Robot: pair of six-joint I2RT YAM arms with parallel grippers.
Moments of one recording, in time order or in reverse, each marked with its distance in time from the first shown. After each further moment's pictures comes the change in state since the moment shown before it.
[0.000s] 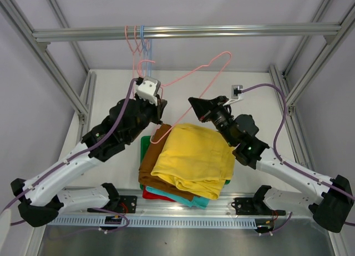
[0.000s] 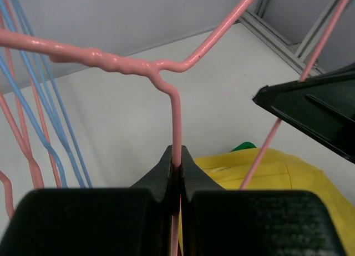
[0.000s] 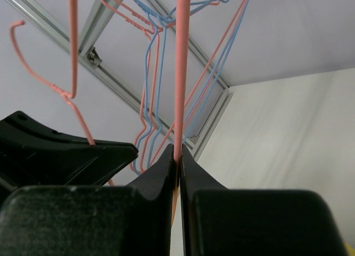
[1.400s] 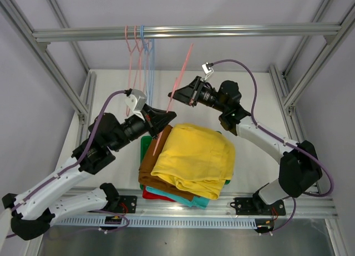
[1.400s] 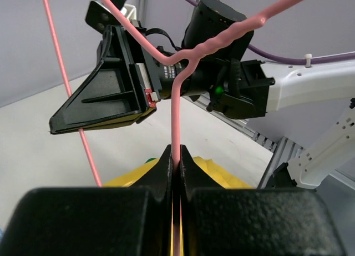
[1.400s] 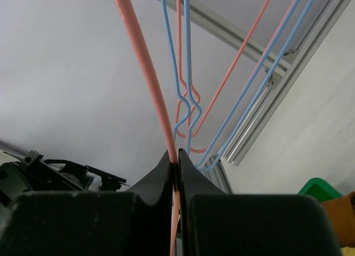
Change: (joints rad) left arm 0.021 -0.214 -0.226 0.282 0.481 -0.114; right arm -0.256 0.435 0.299 0.051 -0.782 0.434
